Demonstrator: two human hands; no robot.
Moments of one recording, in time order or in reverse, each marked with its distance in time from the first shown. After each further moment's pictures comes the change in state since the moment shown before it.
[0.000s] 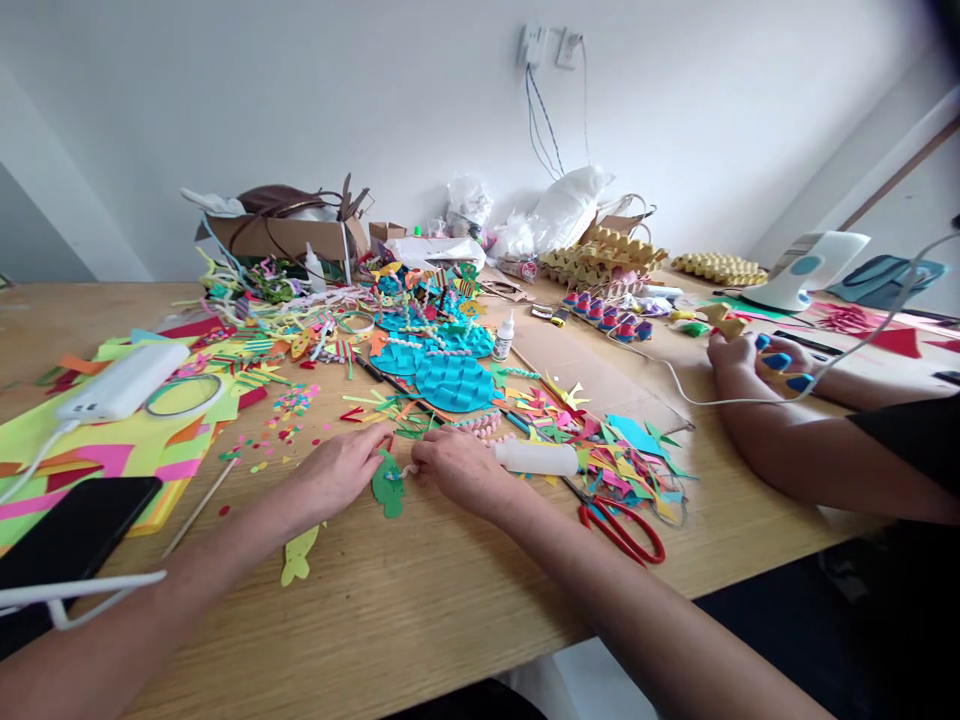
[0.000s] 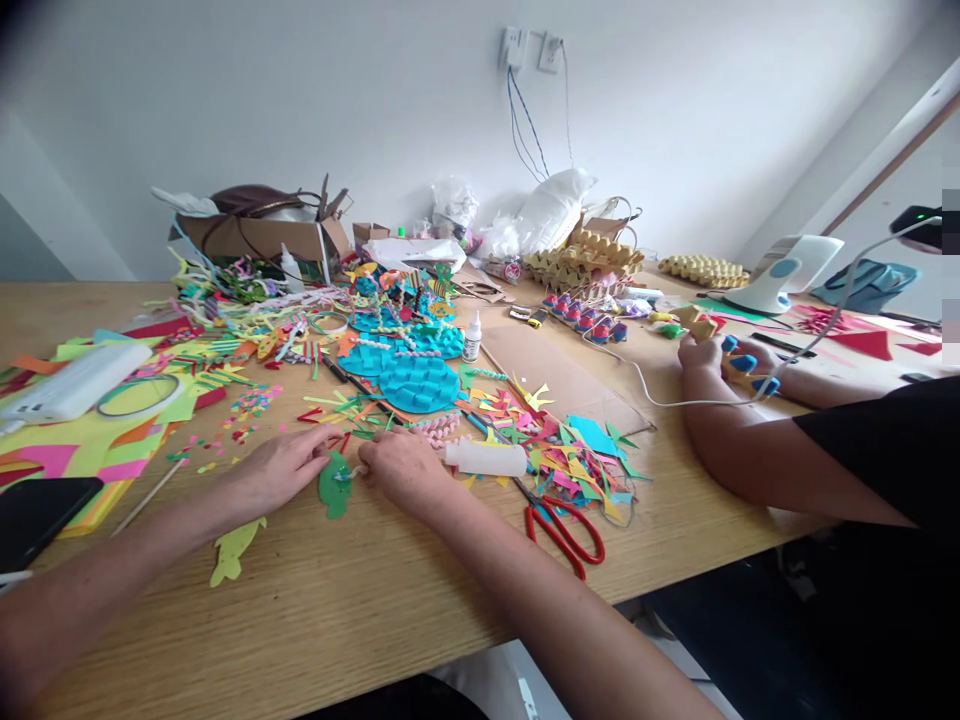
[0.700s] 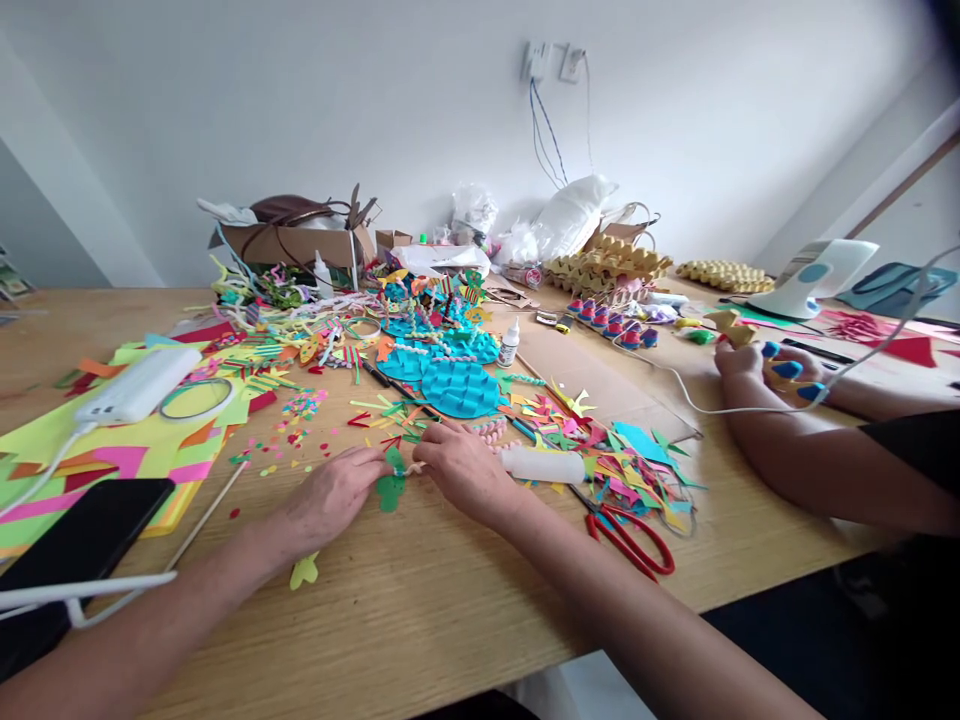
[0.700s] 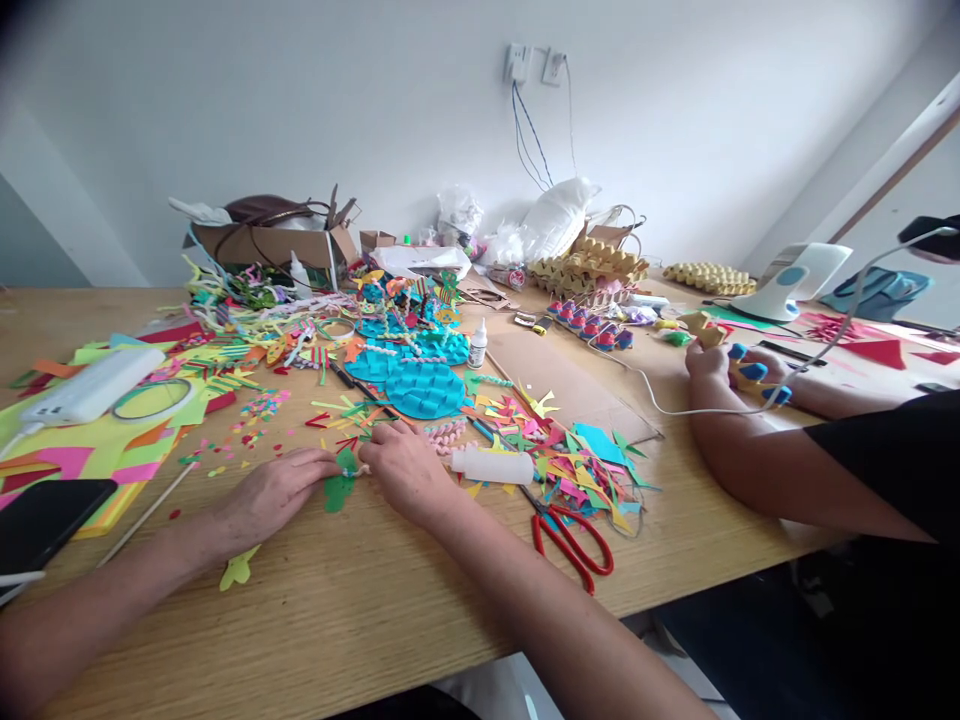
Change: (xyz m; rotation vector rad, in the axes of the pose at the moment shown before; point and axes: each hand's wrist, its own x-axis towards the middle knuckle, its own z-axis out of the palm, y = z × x) left_hand -0.018 -0.022 0.016 0.142 0.097 0.323; right_hand 0.000 -0.004 -0.001 -0.038 0.175 -0.037
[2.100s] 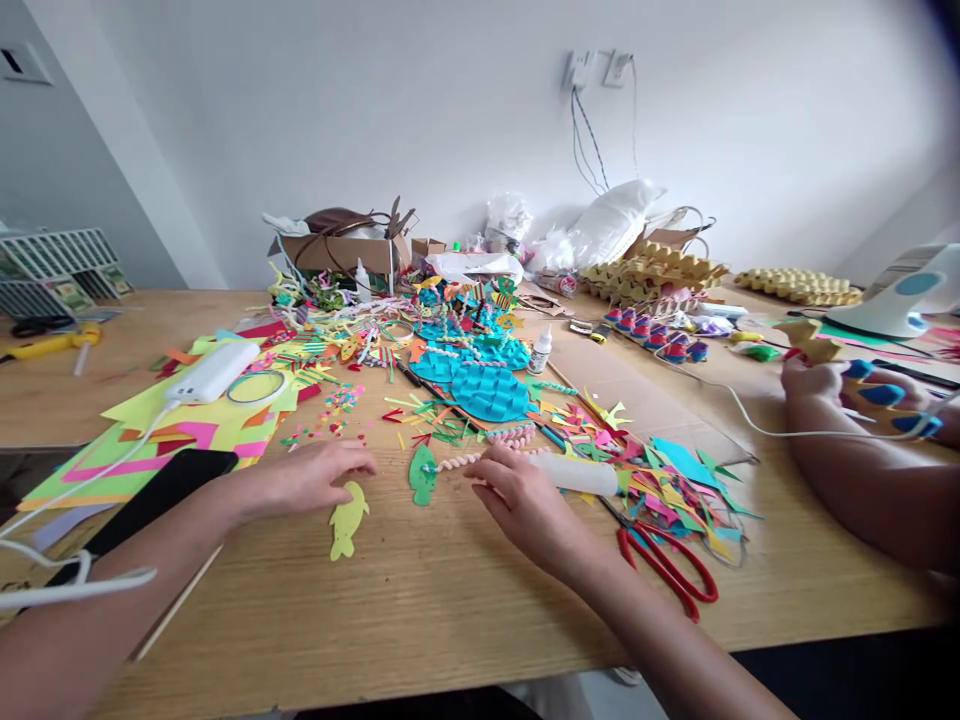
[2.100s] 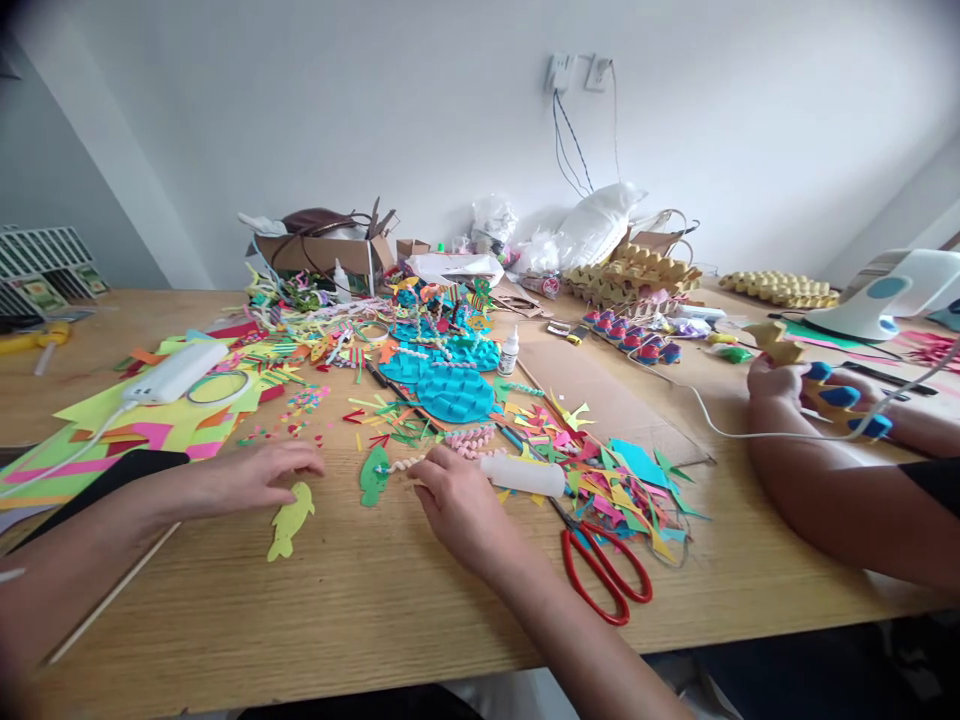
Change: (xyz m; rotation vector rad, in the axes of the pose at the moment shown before) left_hand -0.028 -0.019 -0.060 -0.086 -0.315 -0.189; right_hand -0.045 -0.009 -0.015 0.421 0.147 0.115
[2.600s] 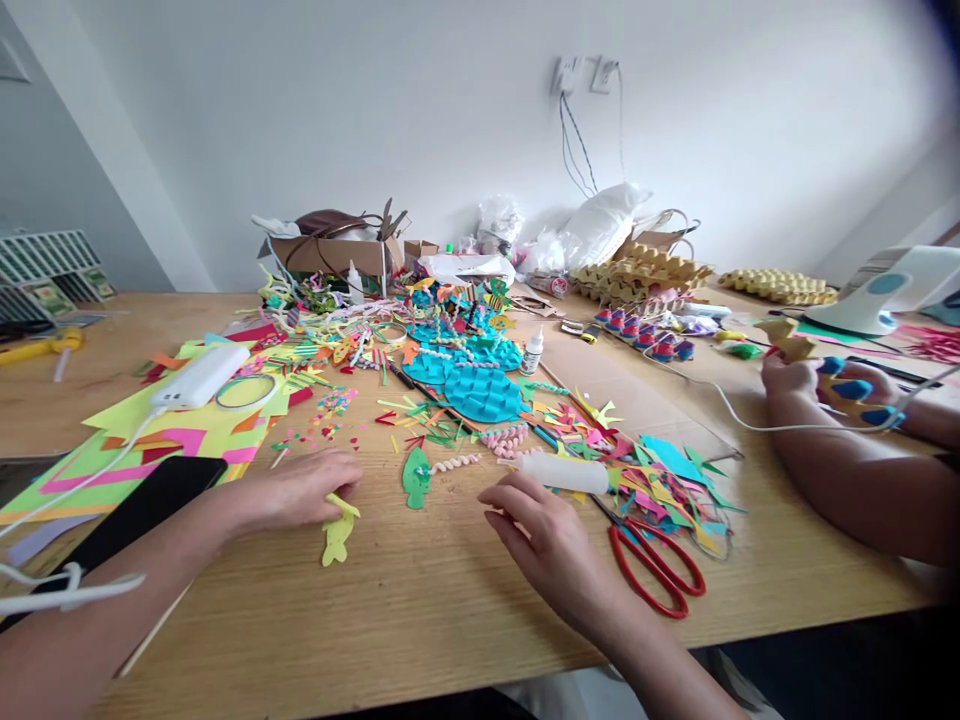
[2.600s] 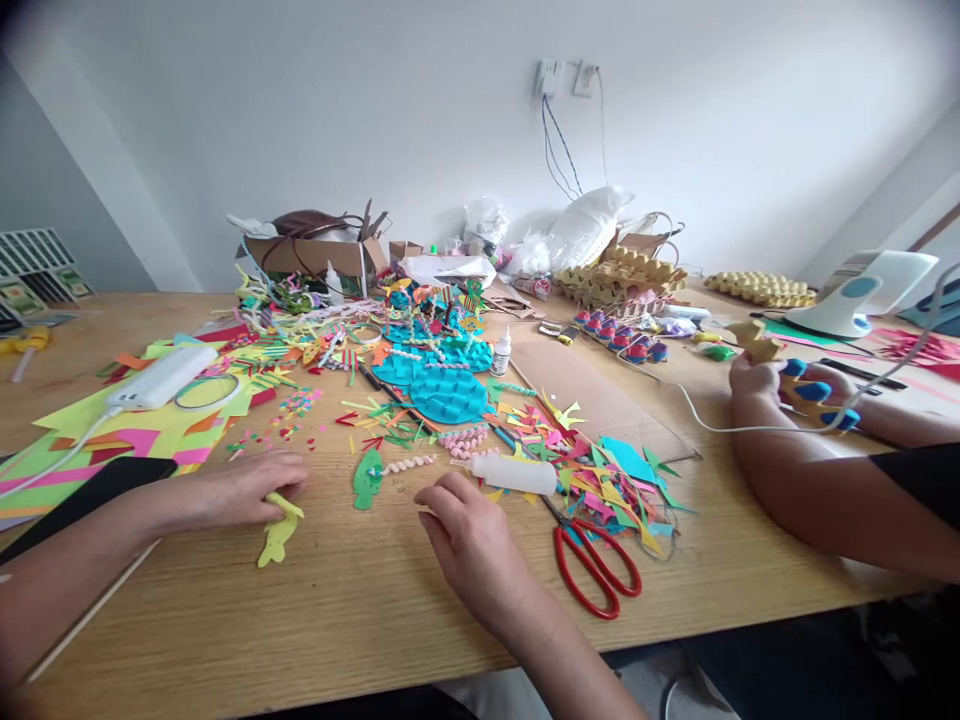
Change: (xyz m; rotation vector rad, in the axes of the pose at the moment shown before) left_hand -0.001 0.007 0.003 0.125 -0.164 -0.069; right_hand -0.034 -0.016 -0.009 0.032 0.144 0.028
